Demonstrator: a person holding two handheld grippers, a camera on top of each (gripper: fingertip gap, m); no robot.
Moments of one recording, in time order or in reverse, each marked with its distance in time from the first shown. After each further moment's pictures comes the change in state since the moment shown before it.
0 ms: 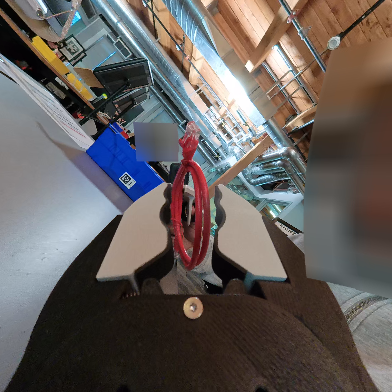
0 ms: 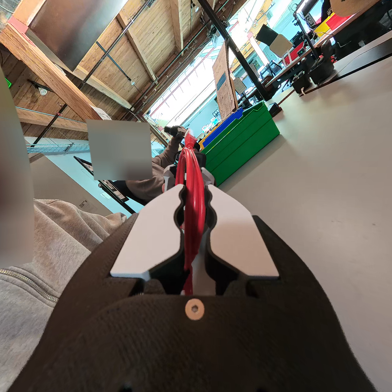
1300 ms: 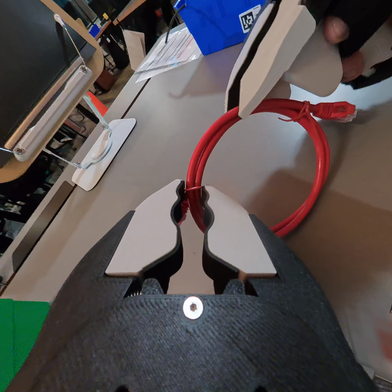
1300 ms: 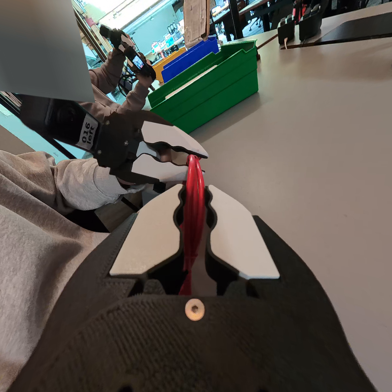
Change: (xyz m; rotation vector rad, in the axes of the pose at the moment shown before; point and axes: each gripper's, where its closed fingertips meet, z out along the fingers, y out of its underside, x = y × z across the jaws) left arm -0.055 0.034 -0.021 -0.796 -0.720 1.397; right arm 0.004 0.042 0.013 -0.329 0.230 -0.292
